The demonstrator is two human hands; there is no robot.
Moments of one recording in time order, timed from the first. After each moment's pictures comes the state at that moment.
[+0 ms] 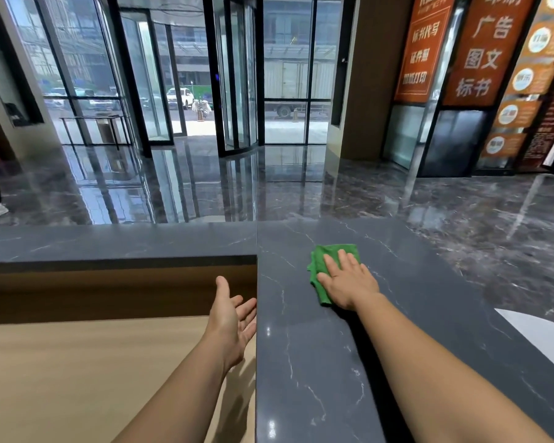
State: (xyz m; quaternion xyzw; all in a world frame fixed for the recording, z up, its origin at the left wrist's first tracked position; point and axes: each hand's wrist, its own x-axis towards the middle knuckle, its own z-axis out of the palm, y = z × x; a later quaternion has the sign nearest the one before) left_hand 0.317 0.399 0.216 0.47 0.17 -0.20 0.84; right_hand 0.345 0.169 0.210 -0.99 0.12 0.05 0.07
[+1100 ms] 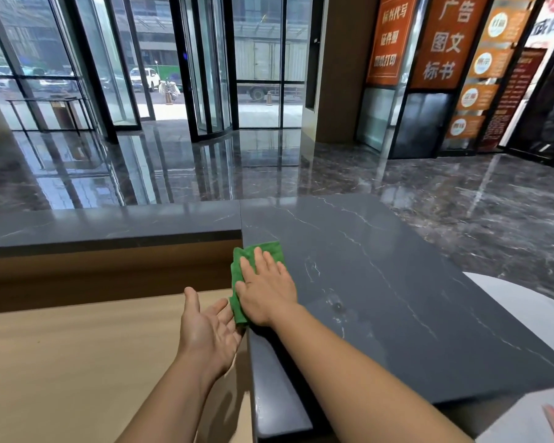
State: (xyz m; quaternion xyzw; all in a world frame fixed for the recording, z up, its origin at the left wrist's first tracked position) left_hand 0.263 0.430 0.192 0.35 0.16 -0.24 0.89; right_hand 0.290 0.313 0.202 -1.00 0.02 0.01 0.09
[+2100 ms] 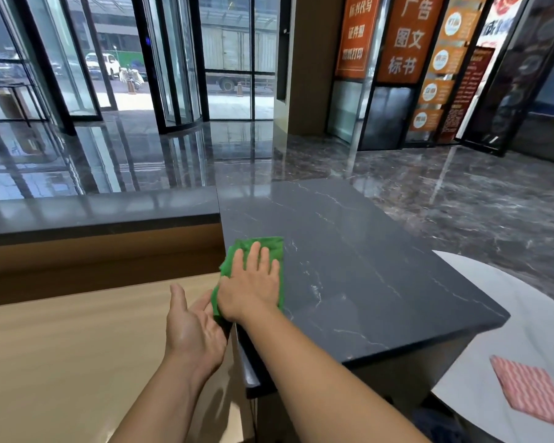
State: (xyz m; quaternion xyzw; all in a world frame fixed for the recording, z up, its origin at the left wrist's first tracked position) left_hand 0.225 0.436 0.180 0.33 0.11 -0.25 0.90; right_hand 0.241 0.345 0.202 -0.98 0.16 0.02 0.09
